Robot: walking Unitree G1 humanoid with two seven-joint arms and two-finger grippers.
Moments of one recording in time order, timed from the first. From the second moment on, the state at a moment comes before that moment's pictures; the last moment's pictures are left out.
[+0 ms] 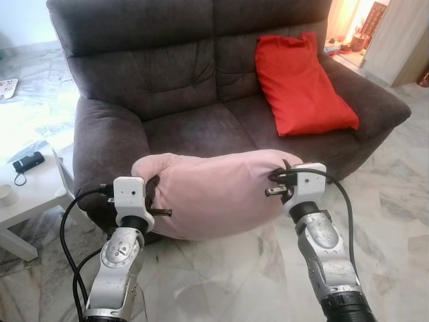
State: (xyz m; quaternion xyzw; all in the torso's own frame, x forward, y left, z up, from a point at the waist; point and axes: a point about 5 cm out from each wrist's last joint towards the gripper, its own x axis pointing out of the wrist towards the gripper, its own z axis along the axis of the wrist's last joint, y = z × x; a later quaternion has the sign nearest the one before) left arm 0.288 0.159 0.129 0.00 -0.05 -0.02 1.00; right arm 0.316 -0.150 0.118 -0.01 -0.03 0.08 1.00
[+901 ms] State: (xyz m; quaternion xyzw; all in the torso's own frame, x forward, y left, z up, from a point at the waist) left arm 0.290 0.163 0.137 -0.01 -0.08 0.00 1.00; right arm 0.317 -0.143 0.124 -0.02 -0.03 0.10 0.99
